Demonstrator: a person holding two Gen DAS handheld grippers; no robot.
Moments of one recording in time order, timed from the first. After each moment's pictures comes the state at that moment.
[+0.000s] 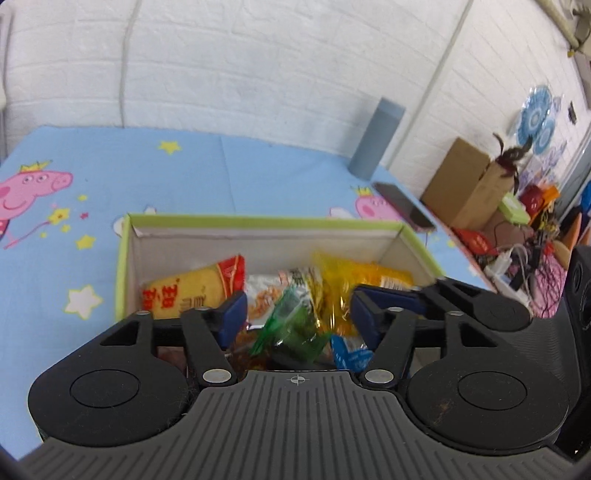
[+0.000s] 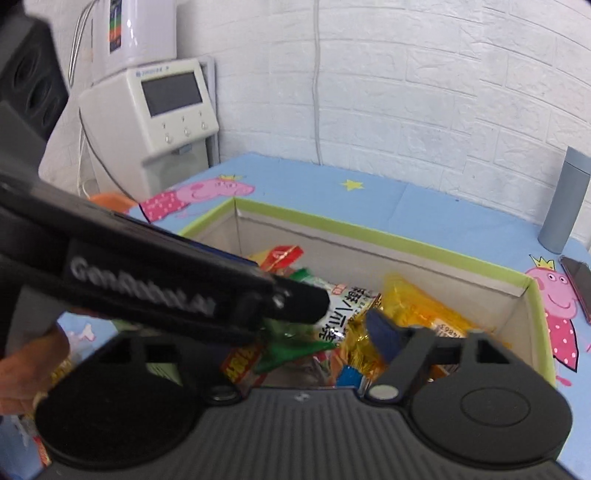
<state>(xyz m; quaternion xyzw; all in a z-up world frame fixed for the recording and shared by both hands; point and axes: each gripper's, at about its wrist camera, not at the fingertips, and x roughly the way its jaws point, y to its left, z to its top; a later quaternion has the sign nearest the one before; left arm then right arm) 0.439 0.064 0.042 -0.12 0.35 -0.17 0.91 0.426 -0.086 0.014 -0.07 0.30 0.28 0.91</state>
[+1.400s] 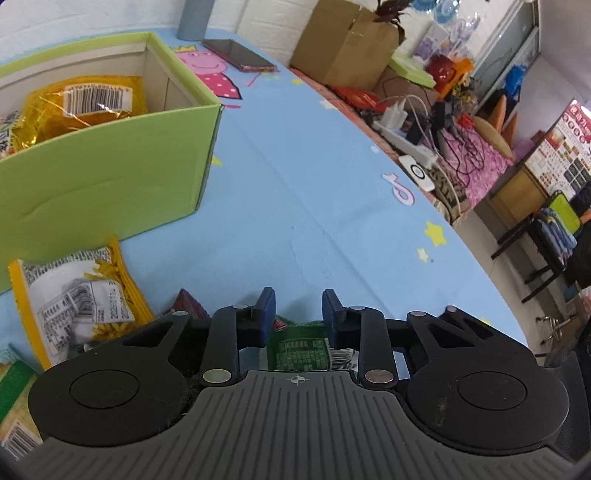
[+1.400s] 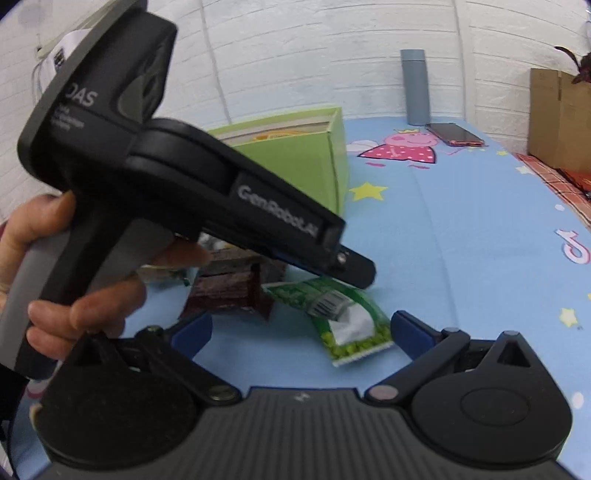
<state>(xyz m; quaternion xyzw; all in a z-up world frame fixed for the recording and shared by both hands) 0.351 -0.128 -0.024 -0.04 0.47 -0.33 0.82 0.239 -0.243 -0.035 0.04 0.34 0.19 0.92</state>
